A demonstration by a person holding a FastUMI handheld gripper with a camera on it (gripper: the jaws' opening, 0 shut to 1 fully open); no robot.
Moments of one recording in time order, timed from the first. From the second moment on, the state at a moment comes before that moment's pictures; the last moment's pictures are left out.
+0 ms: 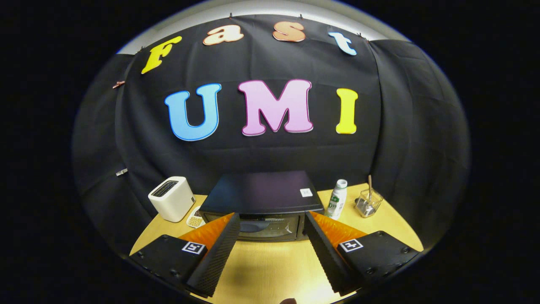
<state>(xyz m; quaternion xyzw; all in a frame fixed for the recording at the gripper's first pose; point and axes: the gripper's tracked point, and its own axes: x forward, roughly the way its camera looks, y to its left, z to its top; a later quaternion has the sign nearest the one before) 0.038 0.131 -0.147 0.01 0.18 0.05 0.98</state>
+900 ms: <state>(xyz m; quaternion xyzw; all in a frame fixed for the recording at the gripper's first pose) -0.008 0.036 0.002 0.03 0.07 0.04 1.00</state>
